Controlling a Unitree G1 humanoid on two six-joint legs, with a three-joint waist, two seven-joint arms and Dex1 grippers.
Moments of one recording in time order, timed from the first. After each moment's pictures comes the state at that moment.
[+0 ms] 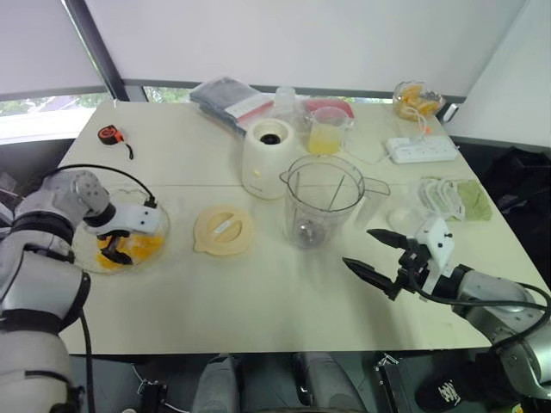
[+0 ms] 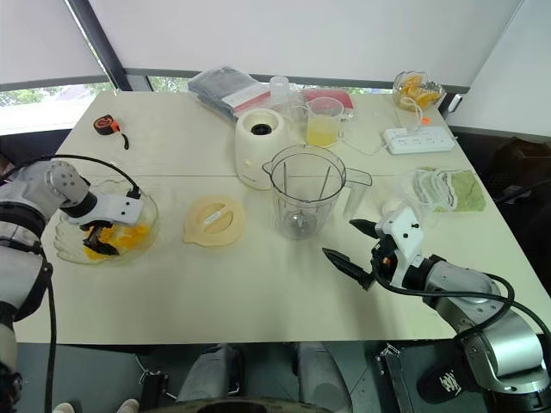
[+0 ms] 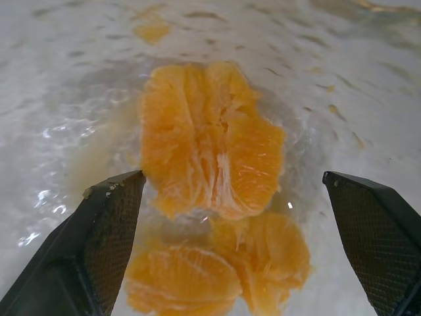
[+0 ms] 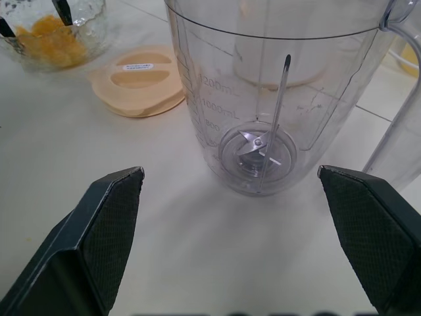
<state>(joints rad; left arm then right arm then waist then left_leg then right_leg) -1.05 0.84 -0.50 1.26 0.55 -0.49 -1.34 0.10 -0.70 -0.19 -0.57 0.56 0.60 0.67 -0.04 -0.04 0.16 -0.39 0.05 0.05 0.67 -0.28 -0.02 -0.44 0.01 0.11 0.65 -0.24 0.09</state>
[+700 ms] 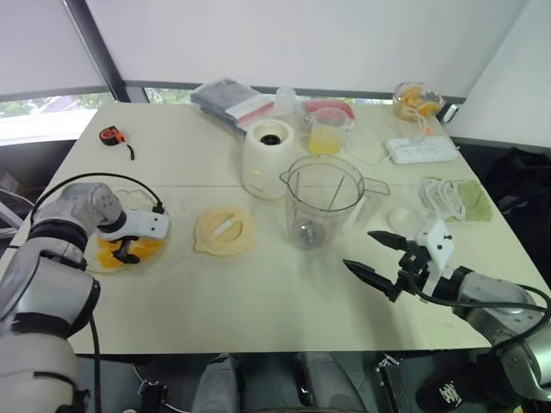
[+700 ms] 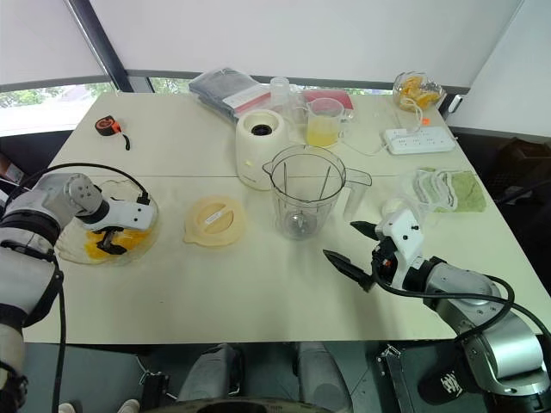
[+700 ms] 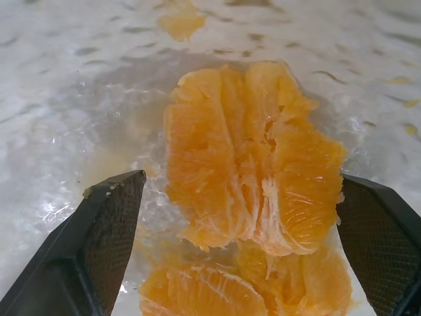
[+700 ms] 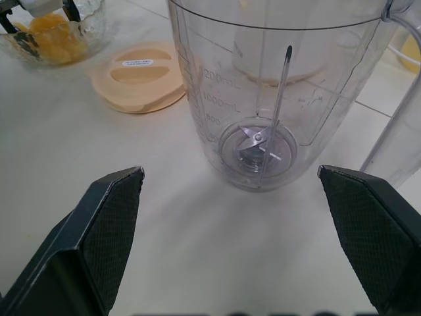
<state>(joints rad) -1.02 0.79 -0.52 1.24 0.60 -0.42 -1.19 0.11 -0.70 -0.19 -0.57 0.55 0.60 0.67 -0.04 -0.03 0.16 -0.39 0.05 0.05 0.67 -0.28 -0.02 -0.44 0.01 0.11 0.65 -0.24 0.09</state>
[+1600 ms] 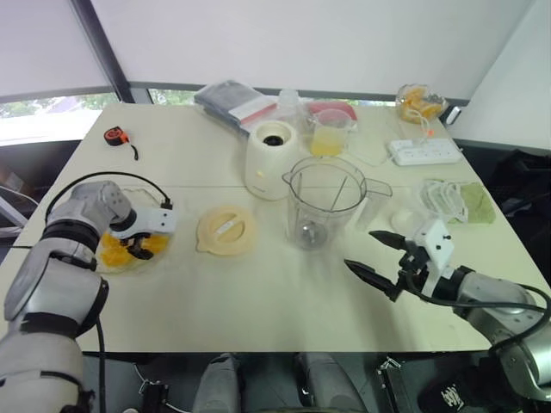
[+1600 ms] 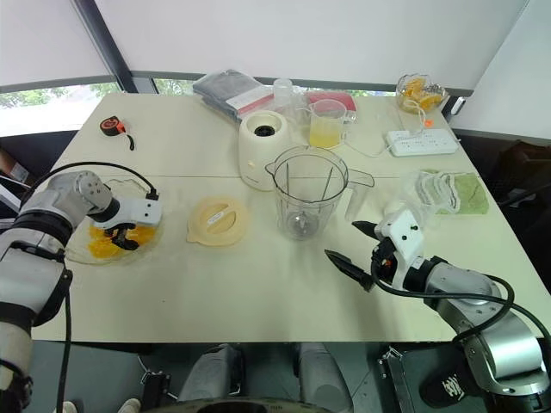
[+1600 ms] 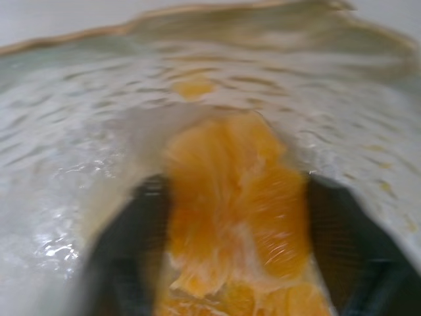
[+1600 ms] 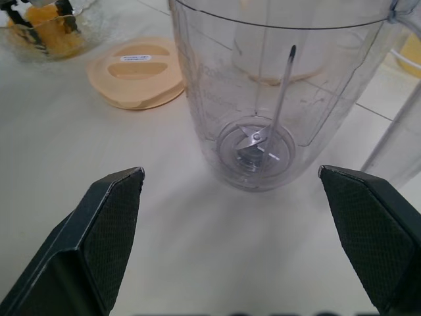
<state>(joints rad) -1.00 0.75 -0.48 1.21 0.56 -0.34 -1.23 0.11 -0.70 -0.18 -0.57 0.52 0.60 0.67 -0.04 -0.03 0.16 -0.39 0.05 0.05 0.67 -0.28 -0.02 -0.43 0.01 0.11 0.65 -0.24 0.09</state>
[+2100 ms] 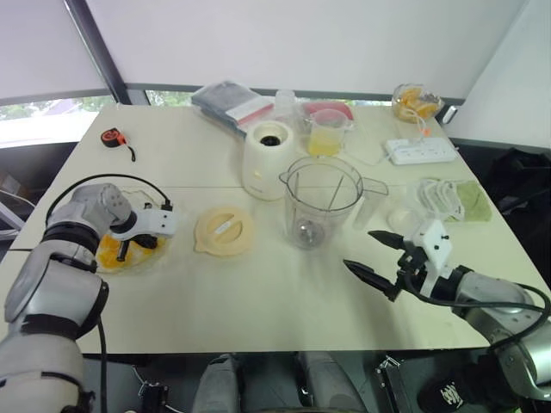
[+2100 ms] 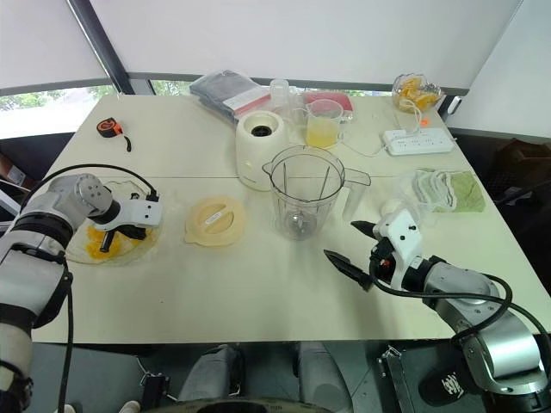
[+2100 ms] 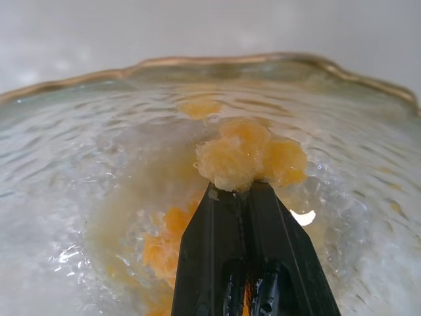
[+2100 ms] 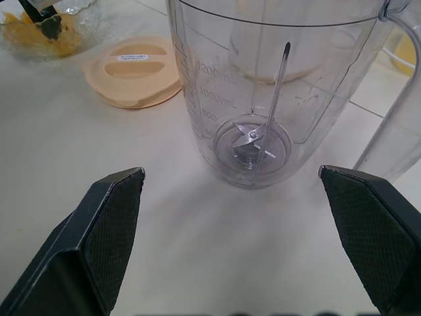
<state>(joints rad) -1.00 0.75 -0.47 1.21 0.55 -0.34 -1.21 0.10 -0.70 -0.18 -0.57 0.51 0.60 0.67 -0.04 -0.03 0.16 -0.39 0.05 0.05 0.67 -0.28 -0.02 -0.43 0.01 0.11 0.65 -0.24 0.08</state>
